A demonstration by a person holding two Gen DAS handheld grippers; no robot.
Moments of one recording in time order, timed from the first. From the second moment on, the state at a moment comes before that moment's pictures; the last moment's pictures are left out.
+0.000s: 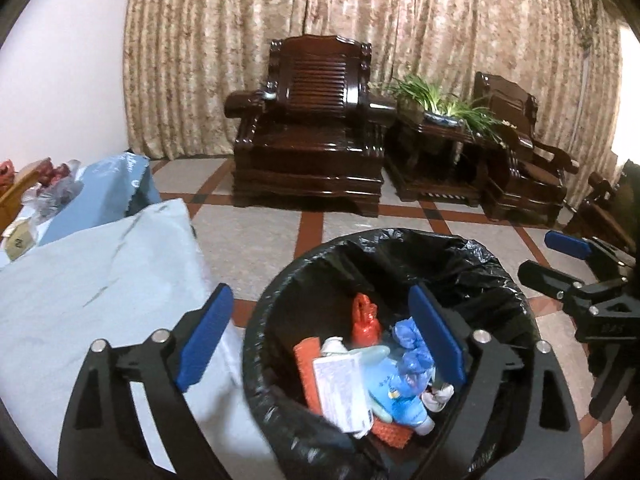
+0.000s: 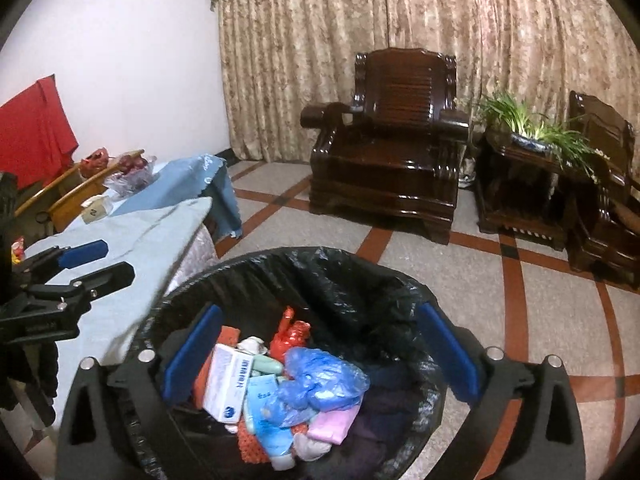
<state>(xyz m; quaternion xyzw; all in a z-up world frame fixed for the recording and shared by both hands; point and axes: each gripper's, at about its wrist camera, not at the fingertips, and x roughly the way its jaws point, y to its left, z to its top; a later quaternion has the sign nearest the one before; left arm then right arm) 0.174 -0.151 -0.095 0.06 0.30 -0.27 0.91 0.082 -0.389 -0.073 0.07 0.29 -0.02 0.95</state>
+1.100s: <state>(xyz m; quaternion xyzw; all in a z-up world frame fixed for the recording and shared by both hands) 0.027 -0.063 0.008 0.03 0.23 -0.21 0.95 -0.028 -0.298 0.034 0.03 0.24 0.04 0.97</state>
